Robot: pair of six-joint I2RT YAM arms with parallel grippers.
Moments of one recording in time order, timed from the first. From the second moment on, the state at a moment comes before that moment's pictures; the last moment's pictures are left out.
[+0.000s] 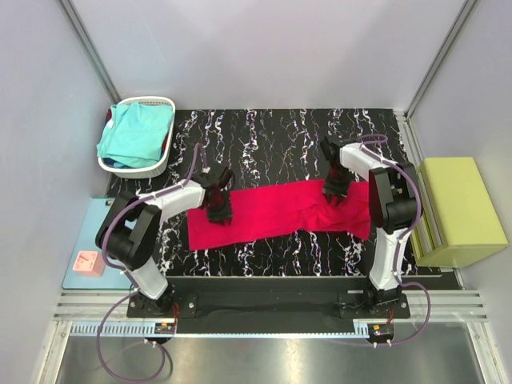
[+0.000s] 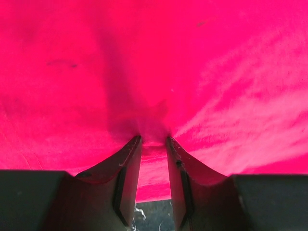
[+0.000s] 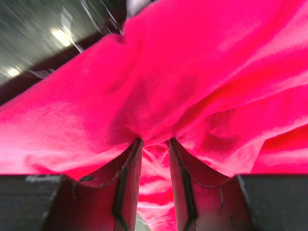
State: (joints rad) left arm -0.50 1.70 1.00 -0.58 0.01 -0.63; right arm 0.25 2.02 1.43 -0.95 0.19 0.71
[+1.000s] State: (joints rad) left arm -0.96 1.78 1.11 -0.71 0.03 -0.79; right arm 0.26 2.66 2.55 -1.14 0.06 0.70
